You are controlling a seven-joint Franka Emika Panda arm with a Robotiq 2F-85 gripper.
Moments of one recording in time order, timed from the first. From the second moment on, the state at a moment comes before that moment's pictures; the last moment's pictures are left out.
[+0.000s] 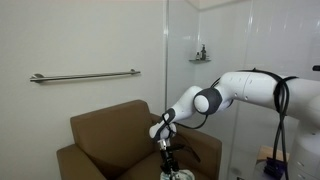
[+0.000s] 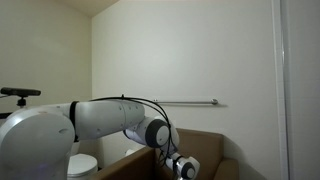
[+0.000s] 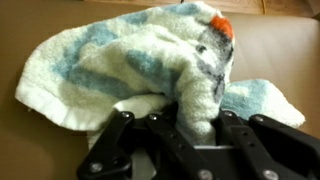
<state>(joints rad) -0.15 1.52 0.04 -1.03 0.18 1.84 -0.17</state>
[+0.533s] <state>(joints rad) -0.25 1.51 0.08 -1.17 0.23 1.83 -0.27</state>
